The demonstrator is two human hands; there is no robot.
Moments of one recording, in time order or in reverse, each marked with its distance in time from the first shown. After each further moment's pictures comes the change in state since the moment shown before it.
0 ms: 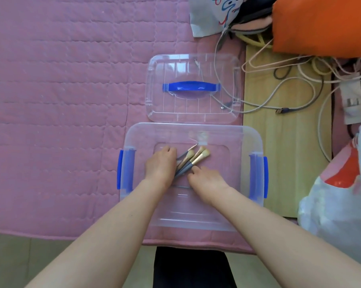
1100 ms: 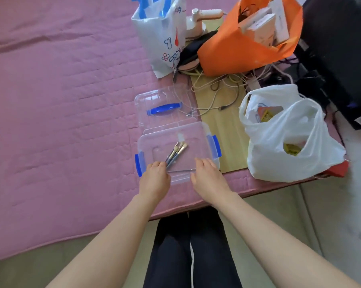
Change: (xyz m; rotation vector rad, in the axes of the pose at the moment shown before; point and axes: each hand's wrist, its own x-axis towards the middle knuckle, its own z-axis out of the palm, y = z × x) left_hand -0.164 0.008 -0.138 -0.081 -0.051 0.153; right_hand -0.199 -0.085 -0.086 0.580 0.308 0.484
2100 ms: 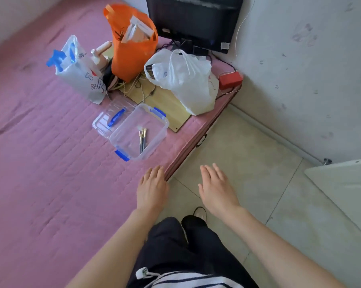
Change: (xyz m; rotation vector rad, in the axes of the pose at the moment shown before) left_hand -0.278 -0.034 -0.039 0.369 0.047 0.666; right_hand -0.358 -0.081 0.121 0.180 0.419 0.418
